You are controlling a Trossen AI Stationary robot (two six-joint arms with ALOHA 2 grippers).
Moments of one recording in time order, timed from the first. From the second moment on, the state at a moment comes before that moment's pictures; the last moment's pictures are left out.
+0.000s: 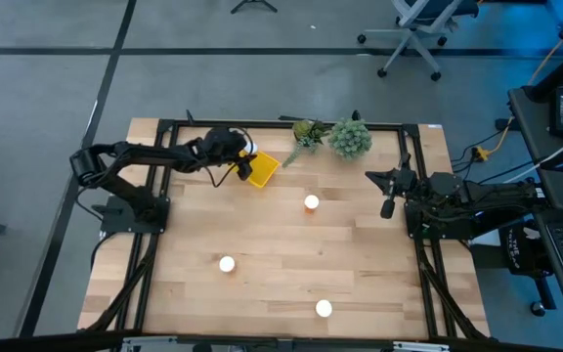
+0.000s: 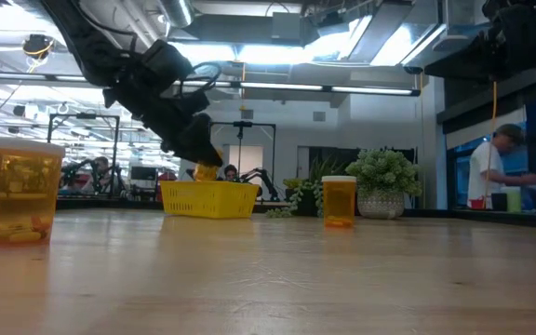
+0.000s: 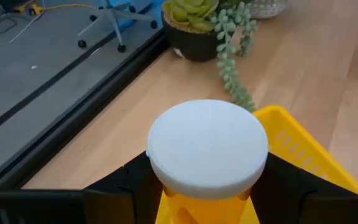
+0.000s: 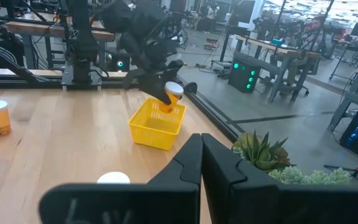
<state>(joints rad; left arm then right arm) 0.55 1.46 0.60 0.30 -0.04 0.00 0.09 0.26 0.27 -0.09 0.51 -0.11</state>
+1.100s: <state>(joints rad) 0.55 1.52 0.39 0.78 -0.03 0.01 0.09 0.26 0.27 -0.09 0.51 -0.11</state>
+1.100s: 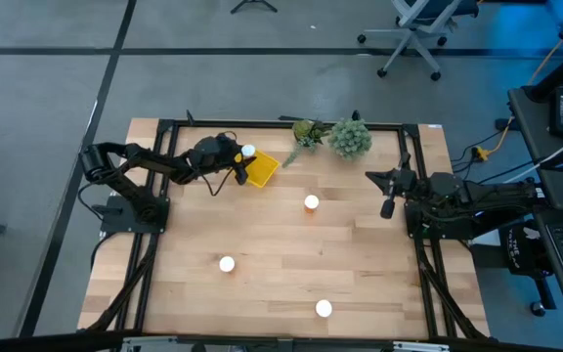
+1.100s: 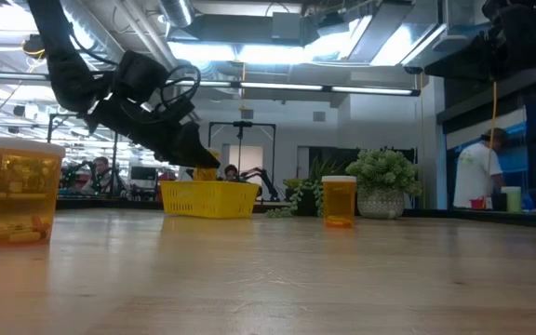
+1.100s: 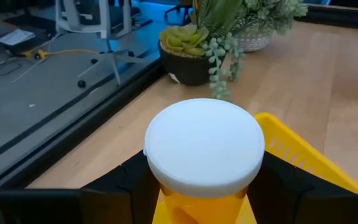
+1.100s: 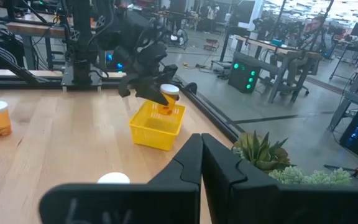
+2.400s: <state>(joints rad) 0.55 1.67 0.44 0.79 -0.09 0.04 0.09 0.26 0.27 -0.06 0.51 -0.14</state>
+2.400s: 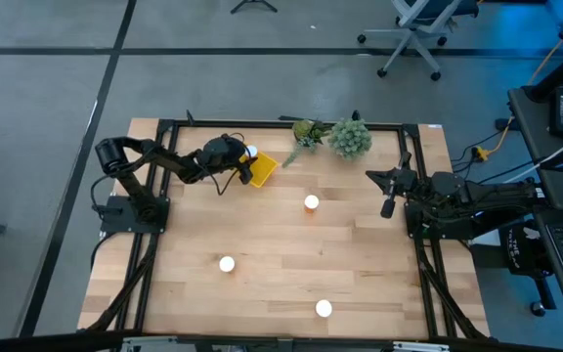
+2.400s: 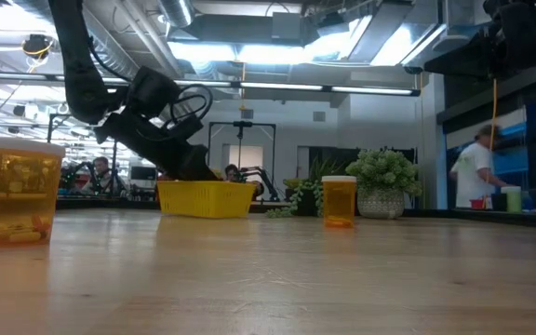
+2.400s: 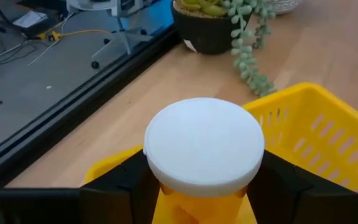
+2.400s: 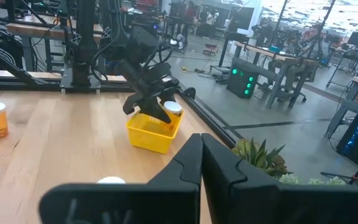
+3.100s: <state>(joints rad) 0.55 1.67 0.44 0.76 -0.16 0.00 0.09 0.26 0.27 -0.06 0.51 -0.14</state>
